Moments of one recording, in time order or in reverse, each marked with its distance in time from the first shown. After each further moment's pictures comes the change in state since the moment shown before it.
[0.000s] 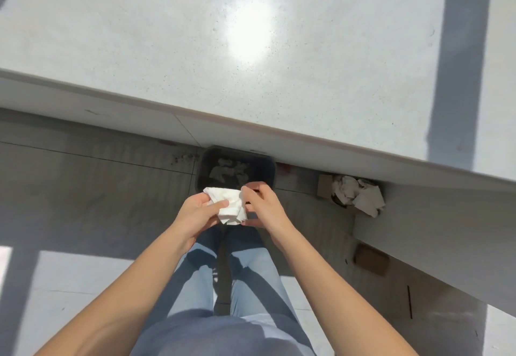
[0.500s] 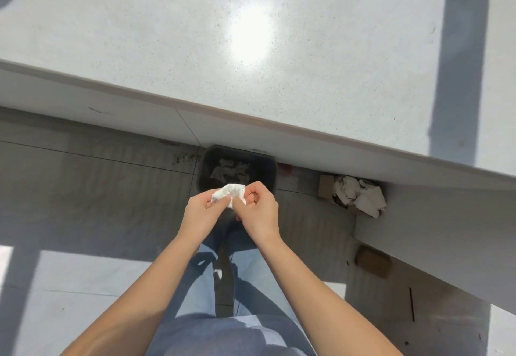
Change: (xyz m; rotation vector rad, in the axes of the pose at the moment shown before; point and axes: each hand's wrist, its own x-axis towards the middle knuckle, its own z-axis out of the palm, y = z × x) left_hand -0.010 -0.011 0.010 0.205 0.159 0.295; right_hand -0.010 0.016 0.027 -0.179 0.292 -0.315
